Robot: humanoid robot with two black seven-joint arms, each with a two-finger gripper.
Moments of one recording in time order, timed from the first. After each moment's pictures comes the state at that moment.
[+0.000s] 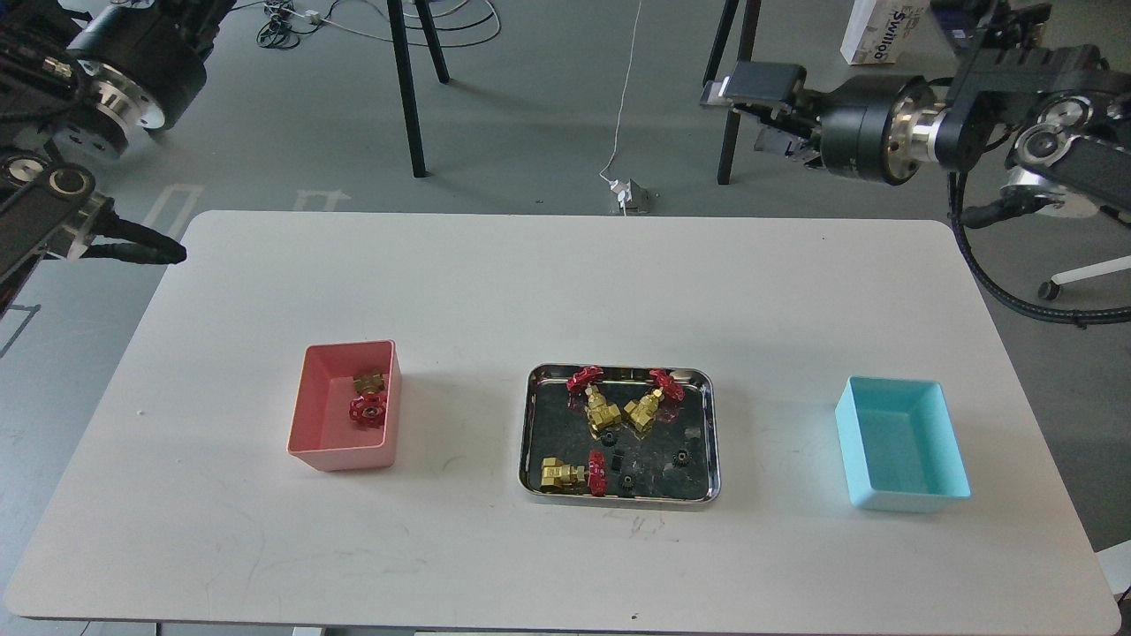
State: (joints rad) left arm -0.94 0.67 -0.82 -1.13 0.86 -0.09 -0.05; right arm 1.46 -0.62 -0.15 1.28 -0.80 0.29 0.02
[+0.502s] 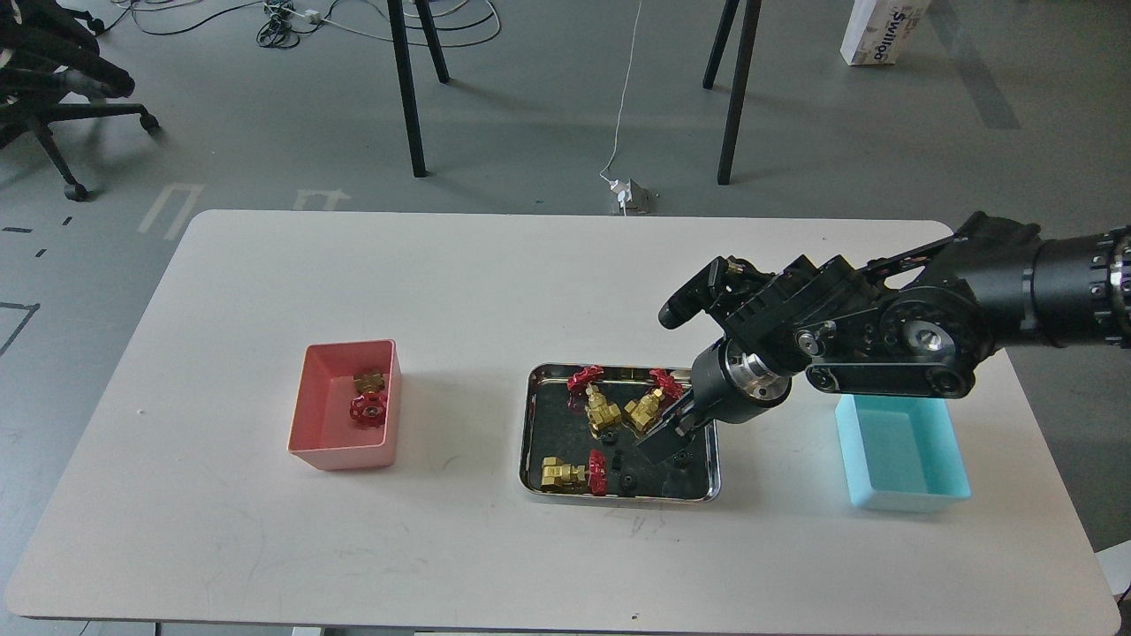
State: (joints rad) left arm -1.19 0.68 -0.81 -1.02 0.71 -0.18 -0.01; right arm 1.56 -0.17 -0.76 1.21 -1.08 0.37 0.17
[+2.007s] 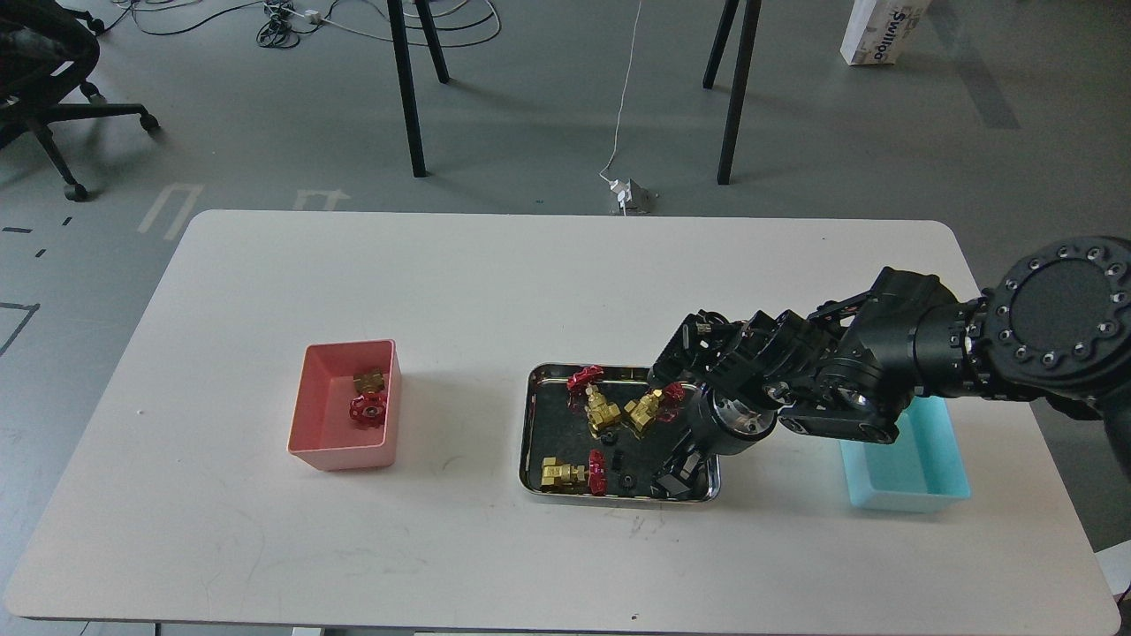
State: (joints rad) left arm -1.22 0.70 -0.82 -1.00 0.71 -0.17 -0.01; right arm 1.39 0.00 -0.90 0.93 -1.19 0.28 0.30
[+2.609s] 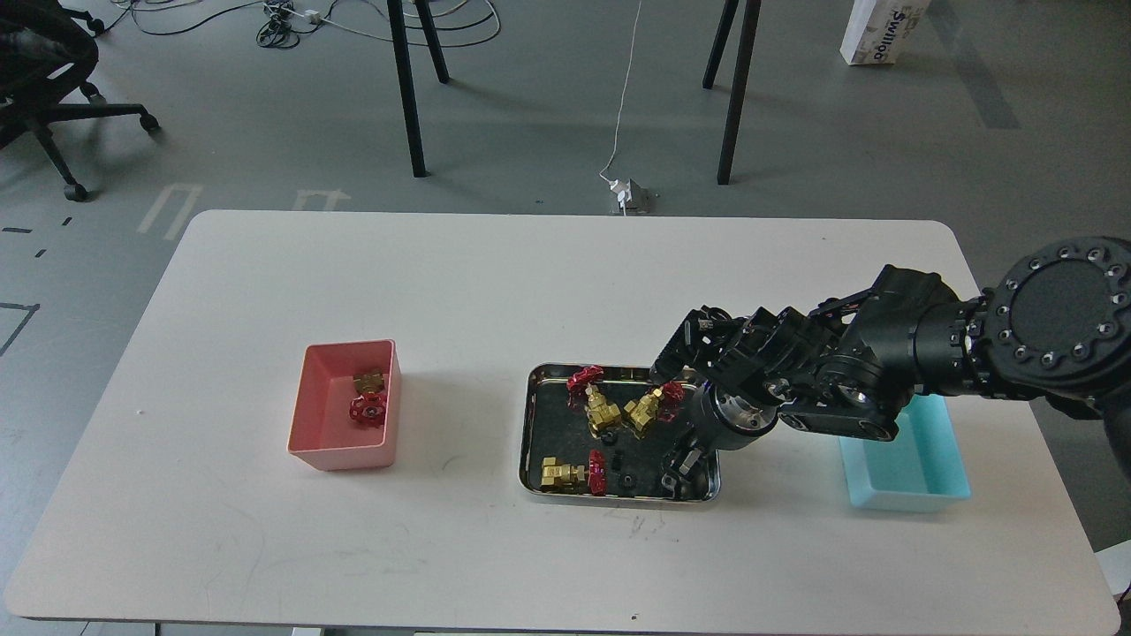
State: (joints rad) left arm -1.22 0.70 -0.81 -1.00 0.71 -0.17 -0.01; right arm 1.39 0.00 -0.90 0.92 -1.18 0.30 0.28
